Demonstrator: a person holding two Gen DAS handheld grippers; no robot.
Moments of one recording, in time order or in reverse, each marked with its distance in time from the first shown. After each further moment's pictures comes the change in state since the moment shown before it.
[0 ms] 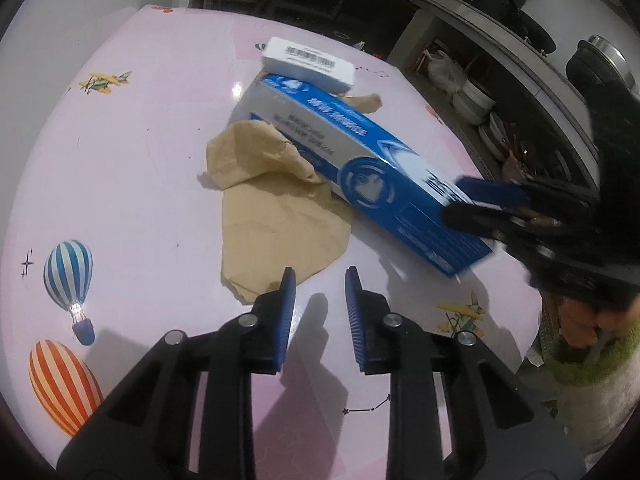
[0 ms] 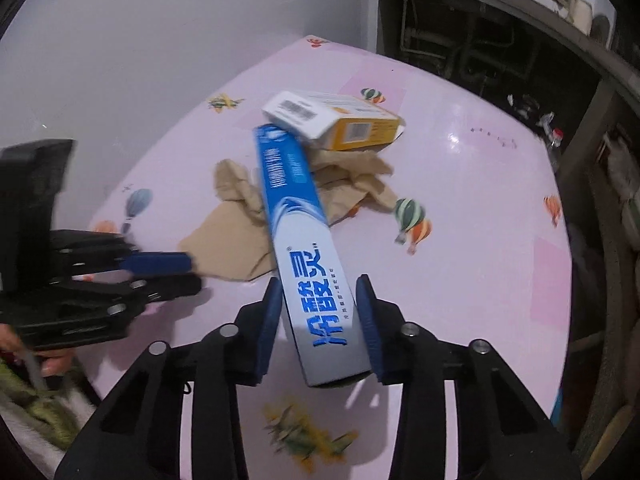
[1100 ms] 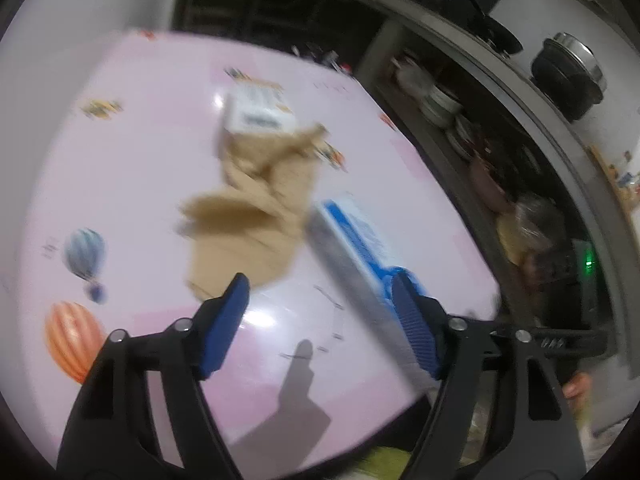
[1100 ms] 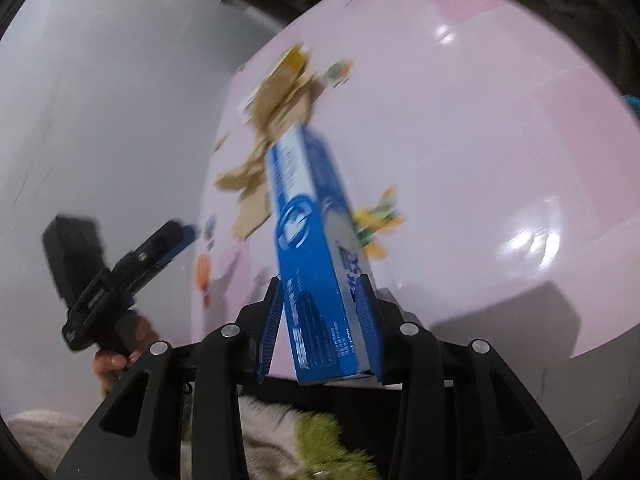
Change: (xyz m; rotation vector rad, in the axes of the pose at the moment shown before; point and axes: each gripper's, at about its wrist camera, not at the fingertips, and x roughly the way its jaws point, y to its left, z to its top) left arm -0.055 -0.042 -0.008 0.039 -0.007 -0.091; right arm -0.031 -0.031 -0.157 0.719 -0.031 0.424
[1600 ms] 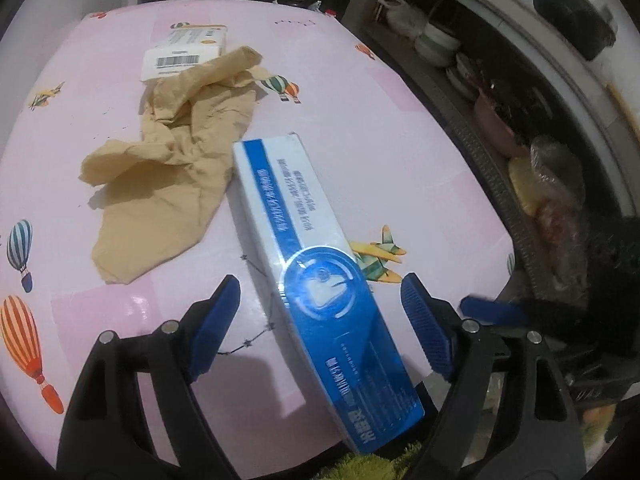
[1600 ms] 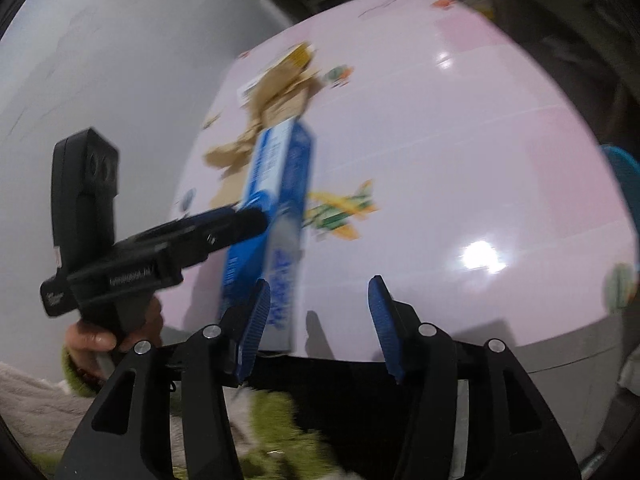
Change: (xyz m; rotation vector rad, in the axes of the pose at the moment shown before) left arm 0.069 -0.058 -0.018 0.089 0.160 0.080; right arm -0.024 0.003 -0.018 -0.151 -0.055 -0.195
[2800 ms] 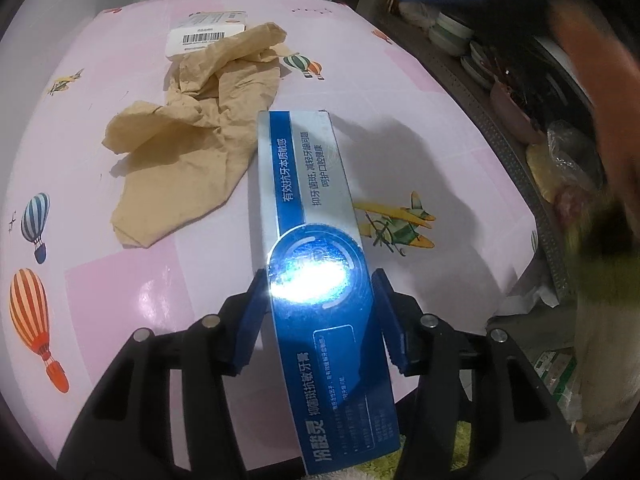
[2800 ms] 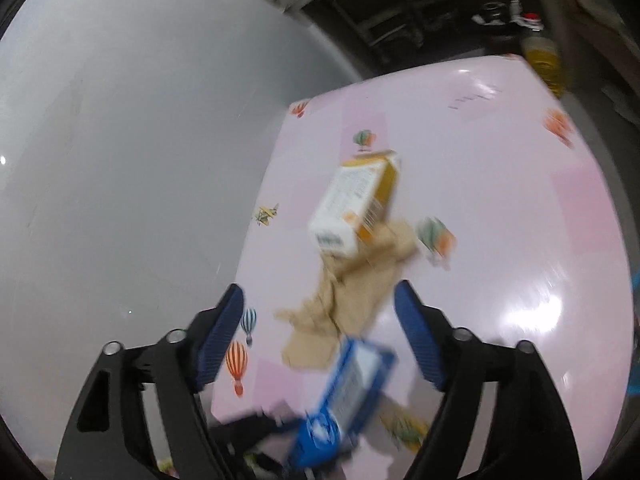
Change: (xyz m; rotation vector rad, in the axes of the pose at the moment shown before) left arm -0.001 0.008 -0.019 0.005 0.015 0.071; right arm 0.032 0.069 0.192 -0.074 -0.007 0.165
